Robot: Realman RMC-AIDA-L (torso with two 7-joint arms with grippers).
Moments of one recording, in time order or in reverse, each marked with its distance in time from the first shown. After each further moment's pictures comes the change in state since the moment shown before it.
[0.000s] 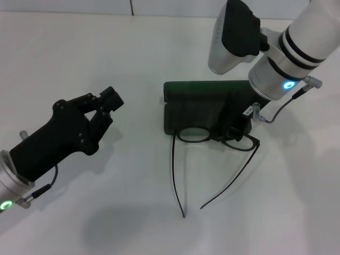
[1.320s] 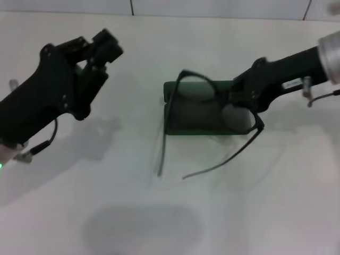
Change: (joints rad) left arm -0.118 0.007 0.003 0.069 -0.092 0.220 -0.021; right arm -0.403 -0.011 0.414 -0.427 0.215 -0.247 -0.105
